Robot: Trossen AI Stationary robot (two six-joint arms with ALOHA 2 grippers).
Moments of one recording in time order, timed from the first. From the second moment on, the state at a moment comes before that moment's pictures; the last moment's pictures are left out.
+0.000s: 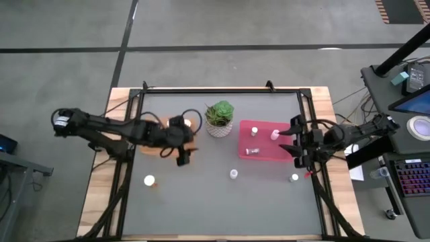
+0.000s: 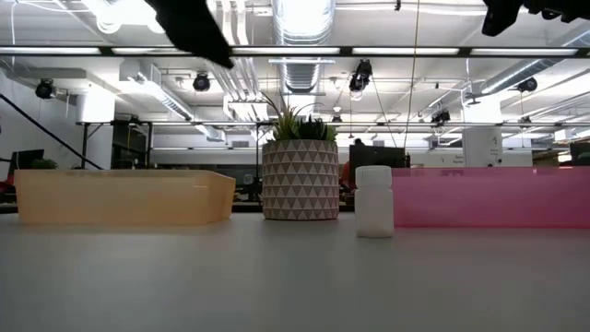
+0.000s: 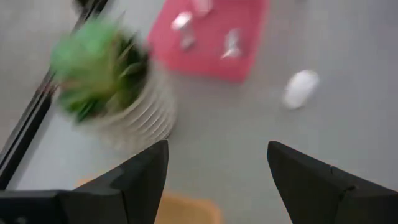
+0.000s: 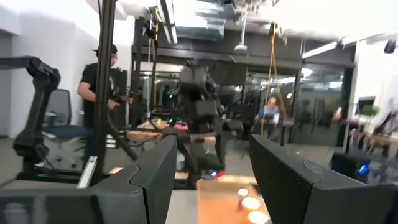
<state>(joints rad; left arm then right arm) -0.15 1.23 1.09 -0.61 -0.33 -0.16 0.31 0.47 0.25 0.47 0.26 -0.18</state>
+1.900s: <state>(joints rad) -0.46 1.23 1.01 -0.42 -0.68 -0.02 0.41 1.40 1.17 -1.11 -0.14 1.08</state>
